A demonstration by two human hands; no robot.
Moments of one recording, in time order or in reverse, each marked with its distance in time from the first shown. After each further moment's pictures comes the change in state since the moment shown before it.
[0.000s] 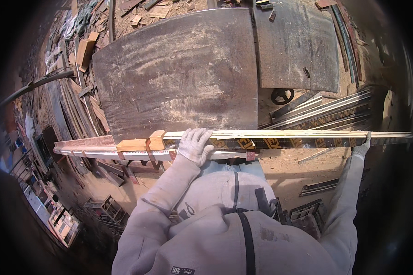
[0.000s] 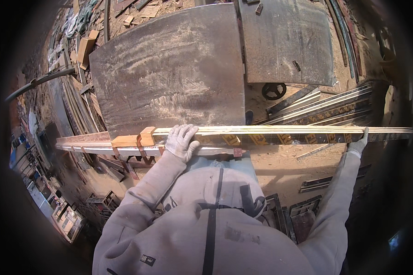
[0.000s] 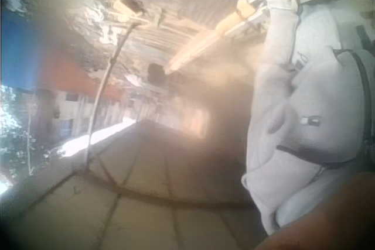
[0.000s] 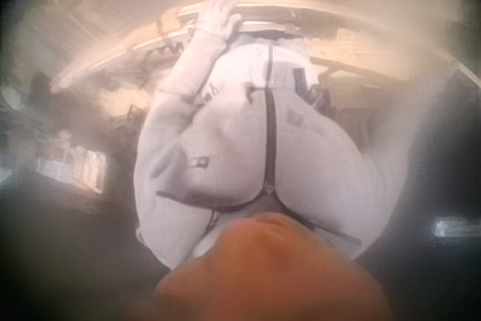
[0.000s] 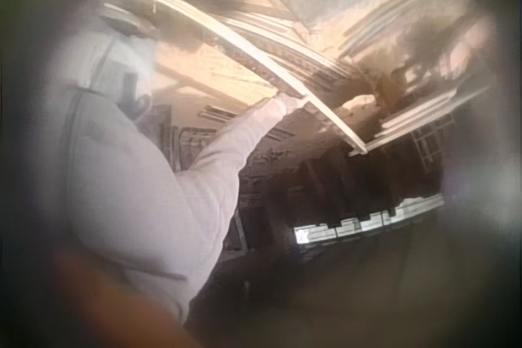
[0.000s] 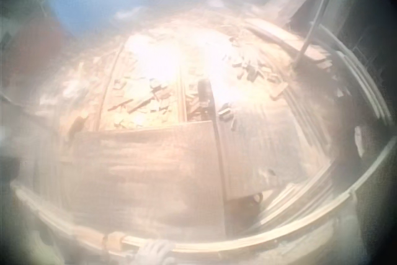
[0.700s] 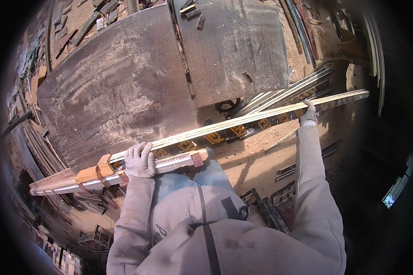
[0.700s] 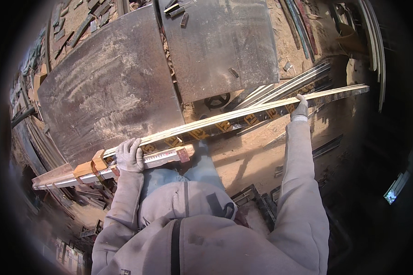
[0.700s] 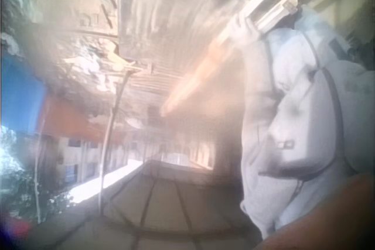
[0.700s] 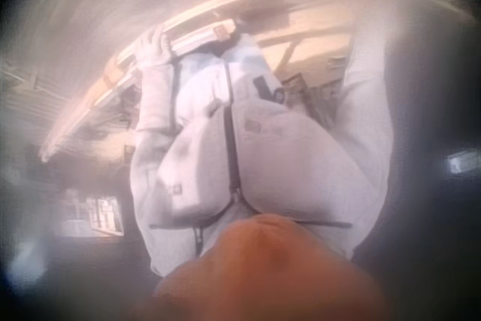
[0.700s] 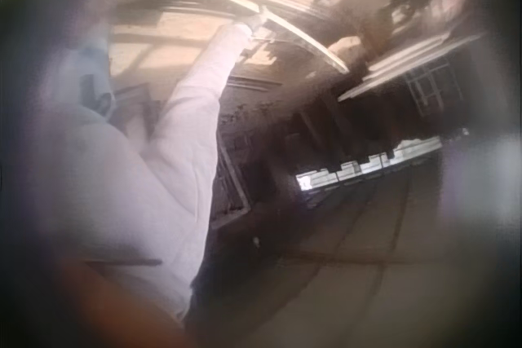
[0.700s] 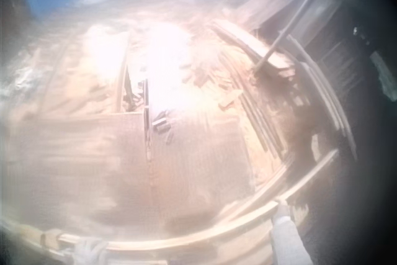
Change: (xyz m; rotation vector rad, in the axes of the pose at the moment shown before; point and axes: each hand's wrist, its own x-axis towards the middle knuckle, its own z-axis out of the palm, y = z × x) left_hand 0.055 -0.018 0.013 0.154 0.177 -0.096; right_hand 0.044 0.090 0.085 -0.131 0.013 0.208
